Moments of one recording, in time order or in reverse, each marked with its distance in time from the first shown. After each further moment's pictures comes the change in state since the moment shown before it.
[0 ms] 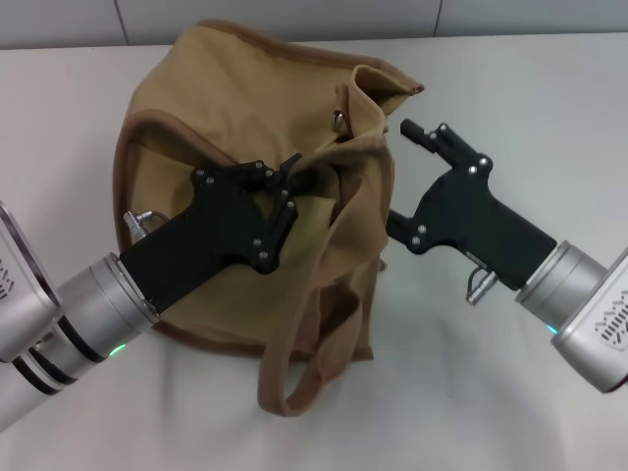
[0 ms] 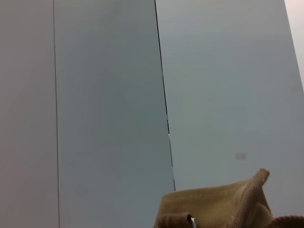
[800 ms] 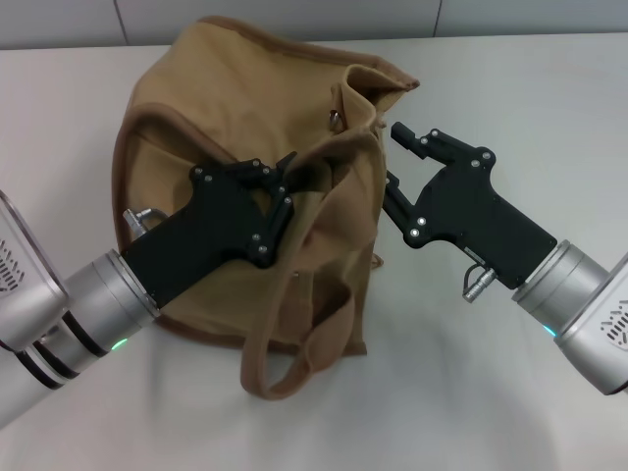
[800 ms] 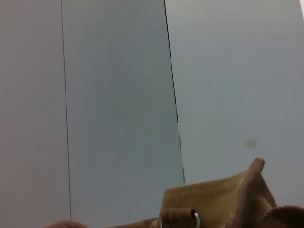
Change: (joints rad) left arm -0.002 0.000 -0.011 0.002 -0.005 -0.052 0.000; right arm -0.004 0.001 0.035 0.036 -0.004 -0.031 -0.003
